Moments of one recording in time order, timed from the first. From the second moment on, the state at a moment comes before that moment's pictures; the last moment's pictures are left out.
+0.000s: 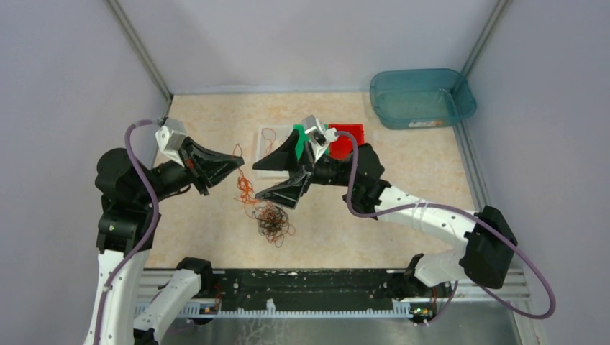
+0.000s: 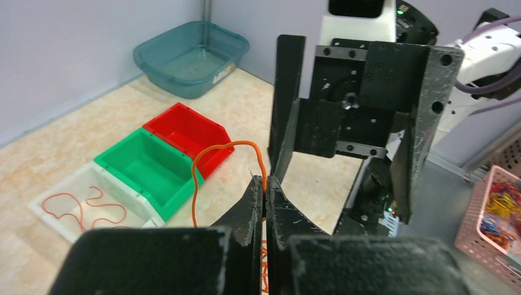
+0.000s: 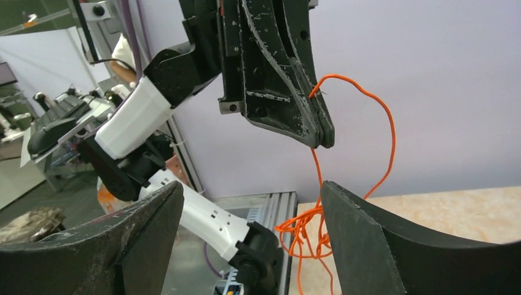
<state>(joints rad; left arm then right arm) -0.20 0.72 1.17 -0.37 0.83 -0.25 0.97 1.31 0.98 0.83 -0.63 0.55</state>
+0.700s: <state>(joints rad) -0.20 0.72 1.15 -0.37 0.92 -0.27 0.98 1.56 1.09 1.03 -0.83 0.77</state>
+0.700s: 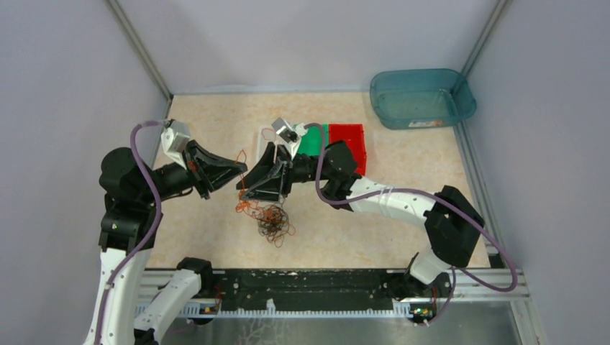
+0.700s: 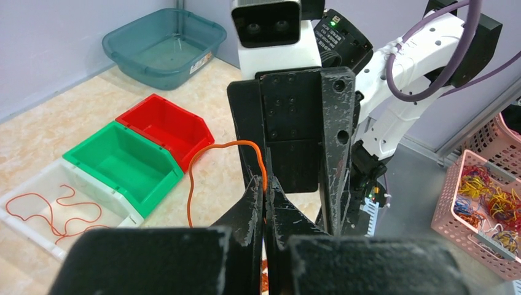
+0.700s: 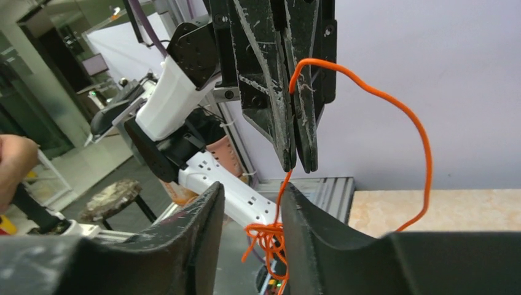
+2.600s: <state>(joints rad) -0.20 0.78 1.45 -0.08 0.34 0.14 1.10 1.75 0.52 1.08 -0.32 0.65</state>
